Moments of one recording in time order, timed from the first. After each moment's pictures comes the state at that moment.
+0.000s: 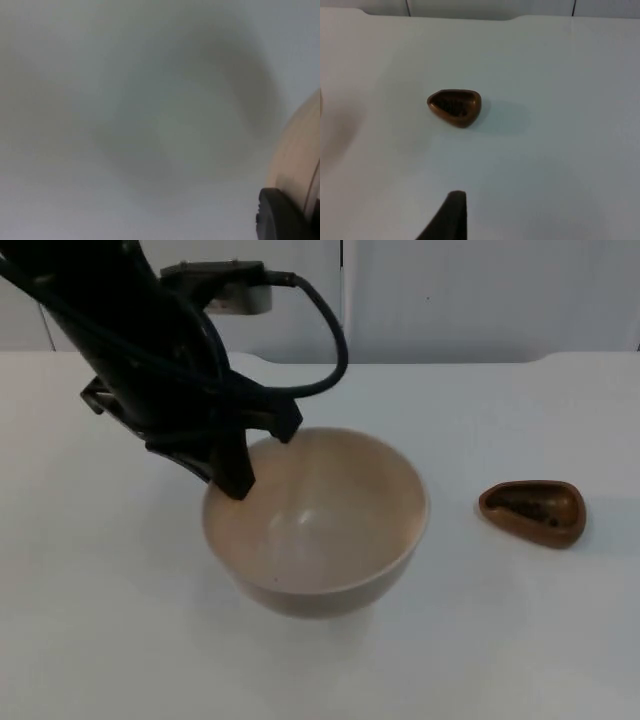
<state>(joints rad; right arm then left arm) 0.07 0.00 -0.52 0.06 1.08 -0.06 -0.42 1.78 -1.15 -0.34 0.79 0.29</state>
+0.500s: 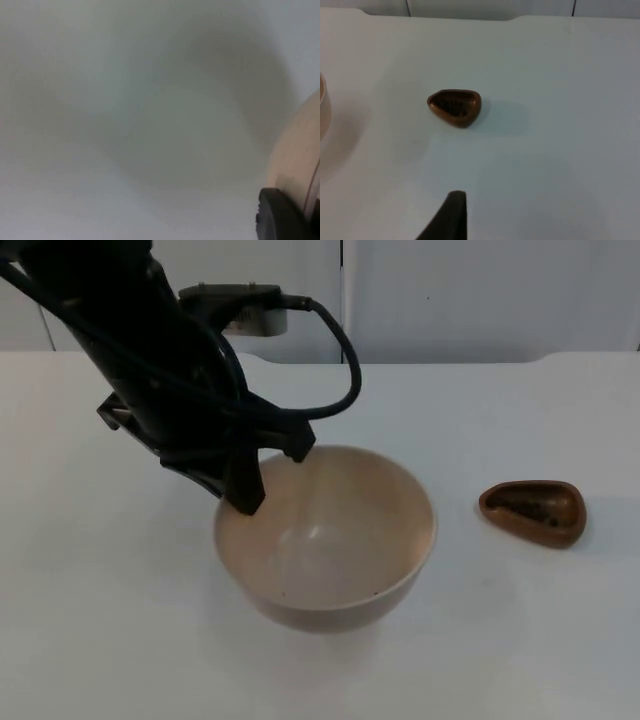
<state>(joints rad) 0.07 0.00 -0.52 0.06 1.08 -0.06 -0.44 1.81 -1.15 -0.34 0.76 0.27</state>
